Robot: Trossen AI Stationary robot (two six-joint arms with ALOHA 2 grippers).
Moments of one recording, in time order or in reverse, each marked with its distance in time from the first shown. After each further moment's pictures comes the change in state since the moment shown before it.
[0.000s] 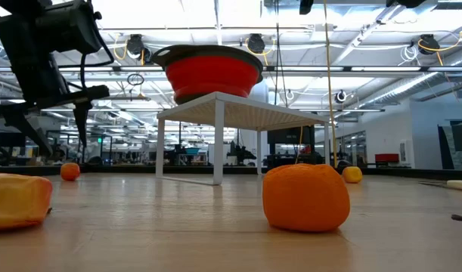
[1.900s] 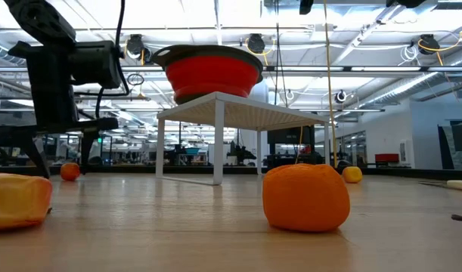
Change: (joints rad) left arm 0.177 0.212 -0.032 0.140 0.150 0.078; right arm 0.000 0.000 0.000 0.000 0.000 0.000
